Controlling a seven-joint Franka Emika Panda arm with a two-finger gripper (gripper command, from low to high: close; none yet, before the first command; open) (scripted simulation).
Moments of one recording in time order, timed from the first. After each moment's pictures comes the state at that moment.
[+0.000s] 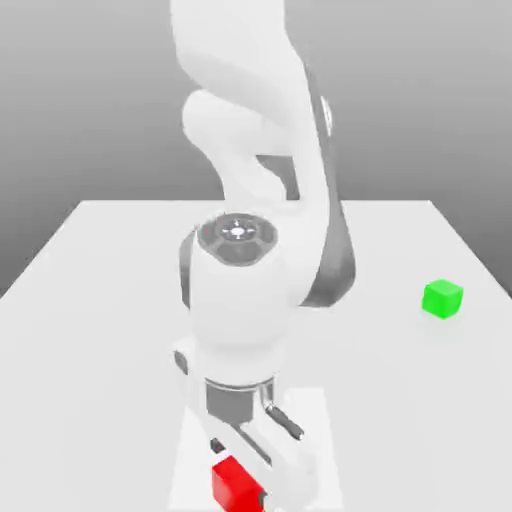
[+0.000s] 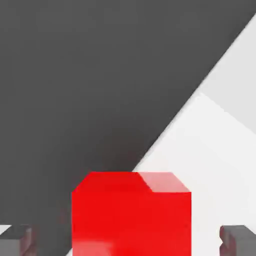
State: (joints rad) arm -0.21 0.39 0.15 -2.41 -0.17 2.80 1.78
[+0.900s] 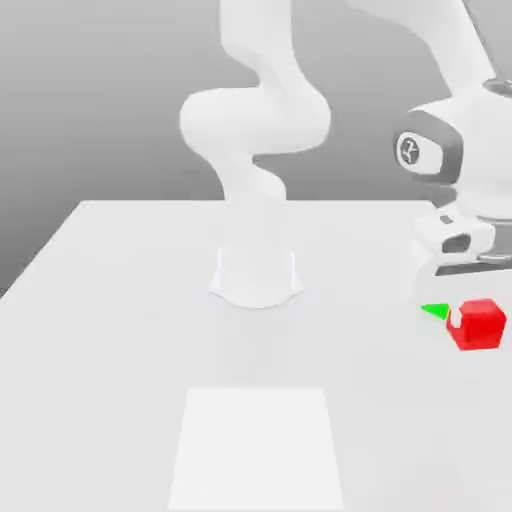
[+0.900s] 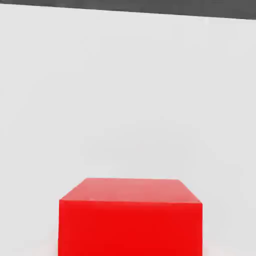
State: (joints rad) arm 0.24 -0.08 0.60 -2.66 0.20 2.60 1.17
